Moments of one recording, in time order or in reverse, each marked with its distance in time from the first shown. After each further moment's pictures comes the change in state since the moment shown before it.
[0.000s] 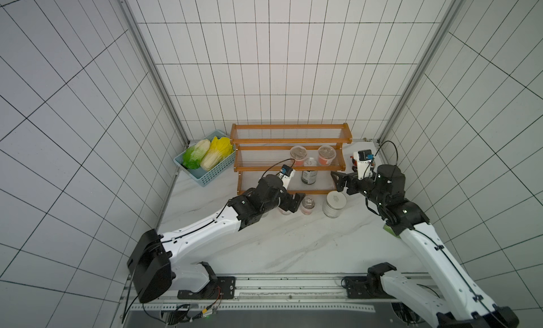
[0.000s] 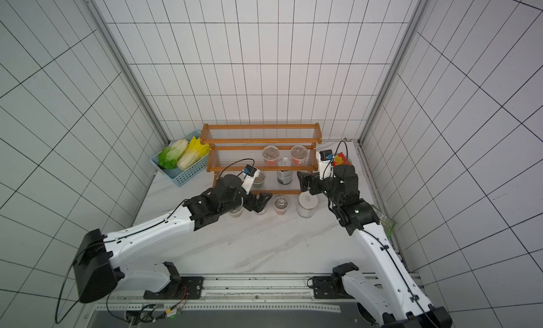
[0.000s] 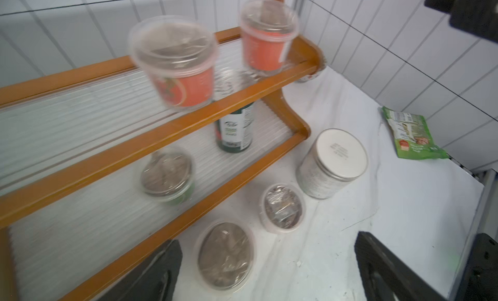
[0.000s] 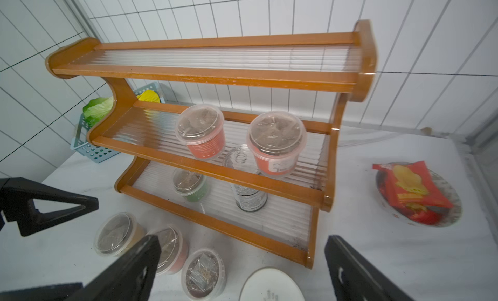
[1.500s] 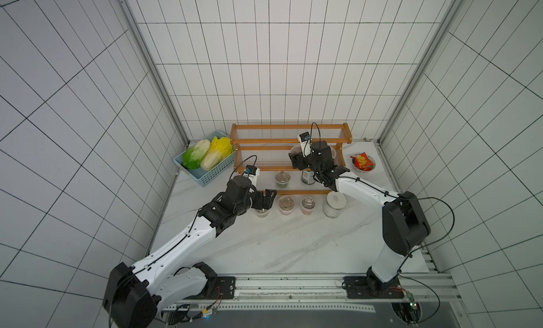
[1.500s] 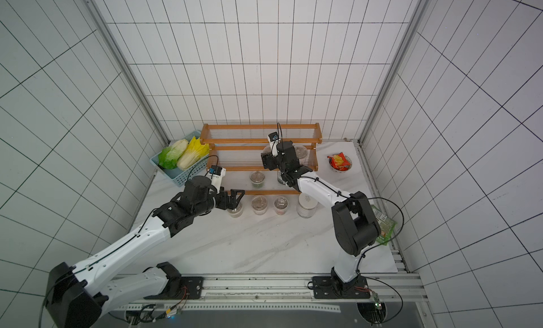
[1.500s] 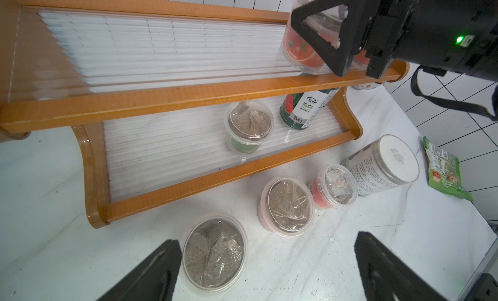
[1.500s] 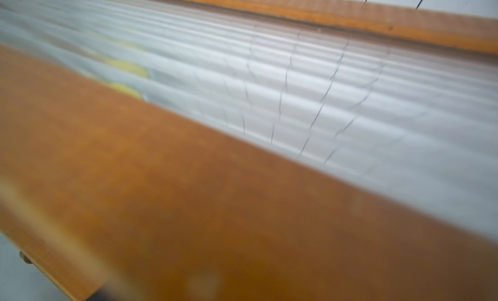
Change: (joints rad) left arm 0.204 -0.196 -0.135 -0.106 0.084 -0.132; right arm 0.204 0.753 0.343 0.413 0.232 -0.108
